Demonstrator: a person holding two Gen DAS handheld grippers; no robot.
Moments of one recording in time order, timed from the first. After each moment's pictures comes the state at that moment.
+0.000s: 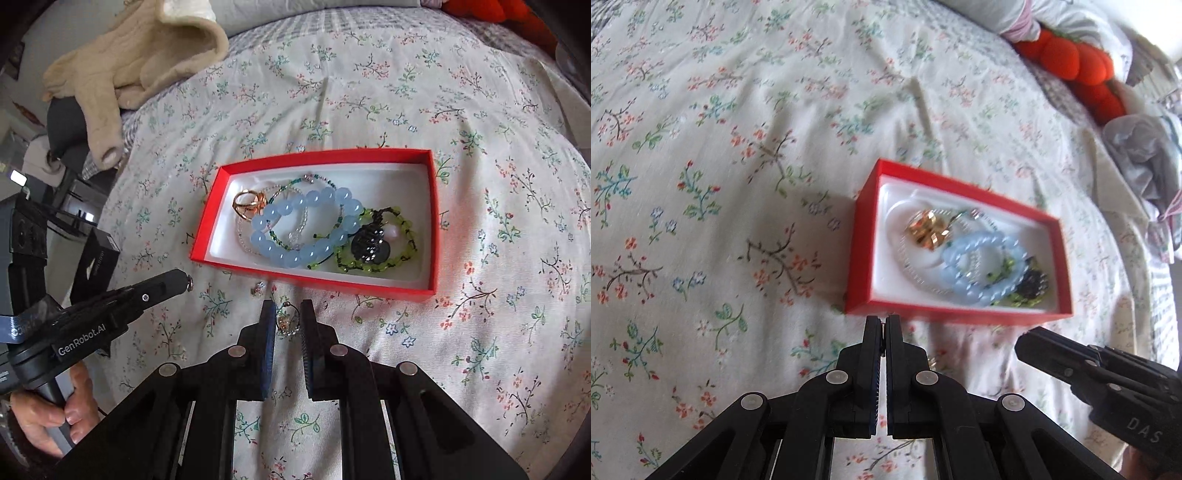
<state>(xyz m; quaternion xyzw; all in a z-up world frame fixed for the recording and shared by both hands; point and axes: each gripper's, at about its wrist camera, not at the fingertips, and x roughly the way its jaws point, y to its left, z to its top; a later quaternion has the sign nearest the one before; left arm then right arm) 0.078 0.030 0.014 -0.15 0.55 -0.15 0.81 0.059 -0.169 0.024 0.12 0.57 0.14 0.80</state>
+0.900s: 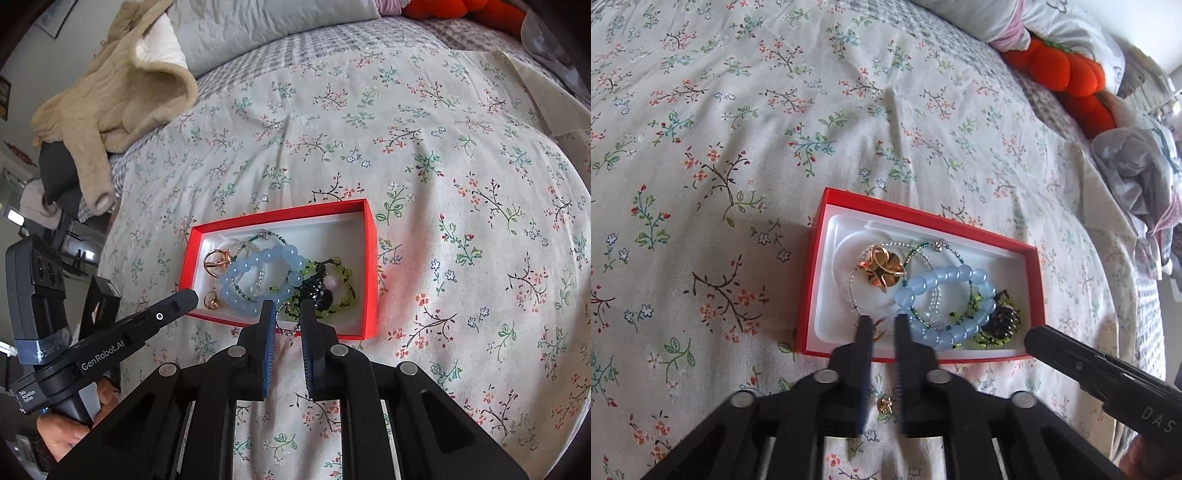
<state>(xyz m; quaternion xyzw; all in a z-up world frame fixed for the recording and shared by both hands) 0.099 0.005 0.018 -0.17 0.54 -0.16 0.81 0.076 -0.210 0.042 0.16 0.55 0.11 0.81</state>
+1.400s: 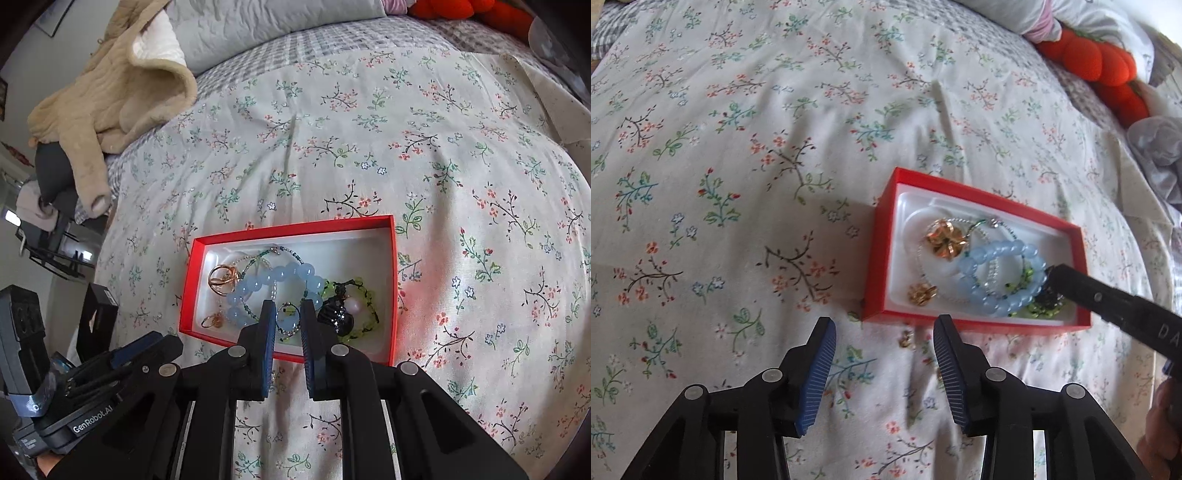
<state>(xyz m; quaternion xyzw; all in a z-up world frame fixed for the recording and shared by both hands) 0.082 0.028 0.017 -0.12 0.56 -0.10 0.81 0.097 -0.193 0.035 0.16 0.55 0.10 0.81</state>
